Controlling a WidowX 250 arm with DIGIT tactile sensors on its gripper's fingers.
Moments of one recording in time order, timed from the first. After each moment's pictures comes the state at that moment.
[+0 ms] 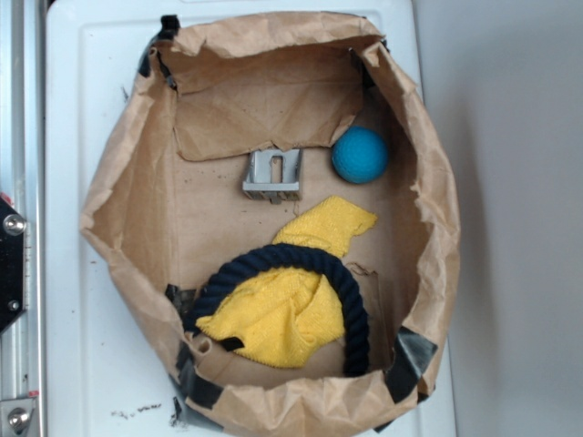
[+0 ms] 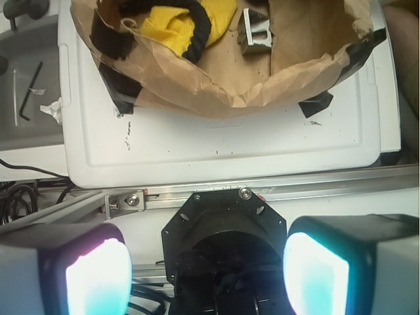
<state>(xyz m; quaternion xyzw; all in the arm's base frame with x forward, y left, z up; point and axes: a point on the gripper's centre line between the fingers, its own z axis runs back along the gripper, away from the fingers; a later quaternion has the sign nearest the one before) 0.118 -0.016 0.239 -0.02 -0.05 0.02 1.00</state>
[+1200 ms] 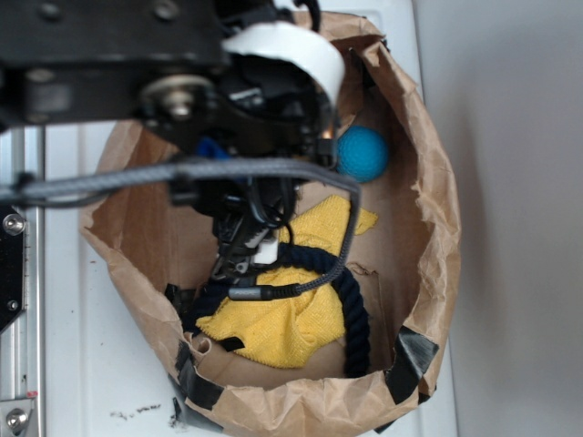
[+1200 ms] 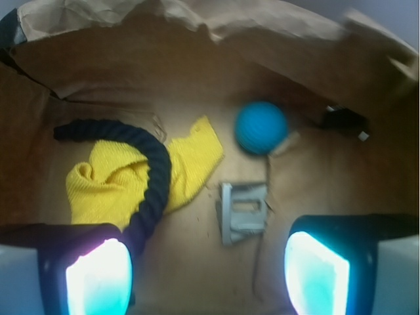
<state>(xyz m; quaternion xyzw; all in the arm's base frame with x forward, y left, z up) 0.279 0.047 0.149 0.01 -0.17 -0.04 0.98</state>
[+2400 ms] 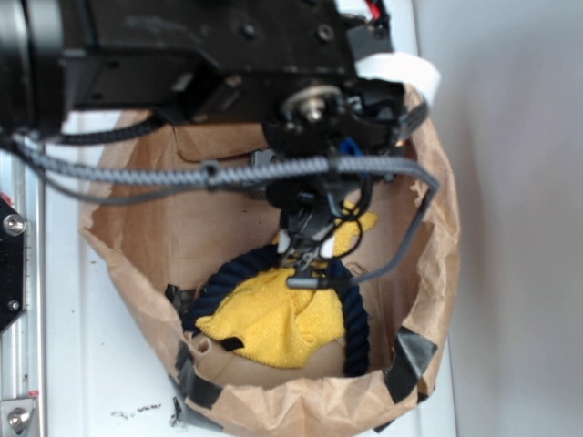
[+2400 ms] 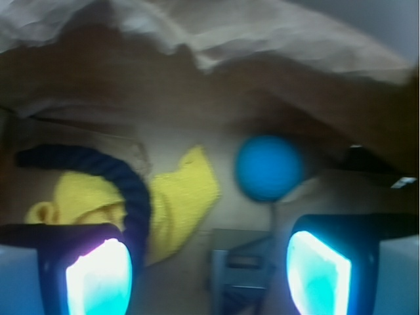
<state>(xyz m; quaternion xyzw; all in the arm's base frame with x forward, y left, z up) 0.307 0.057 0.125 -0.01 -0.17 -0.05 0.98</state>
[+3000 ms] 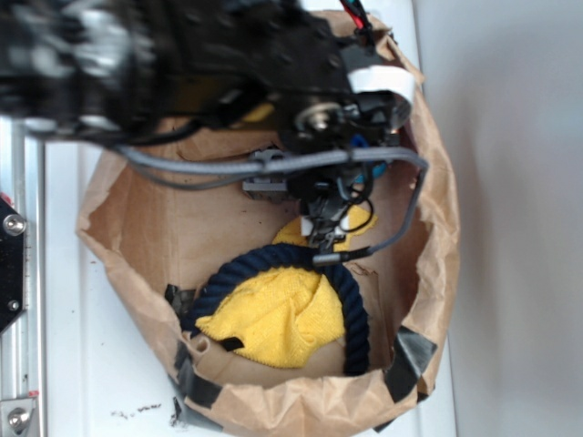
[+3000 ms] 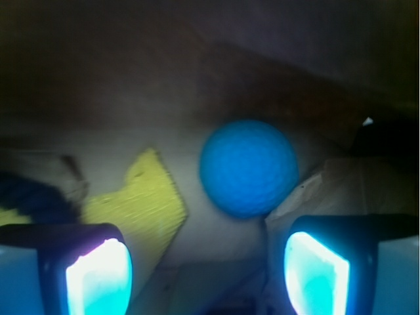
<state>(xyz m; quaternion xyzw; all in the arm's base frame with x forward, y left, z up) 0.328 0.059 0.073 0.02 -0.16 -0.02 0.99</state>
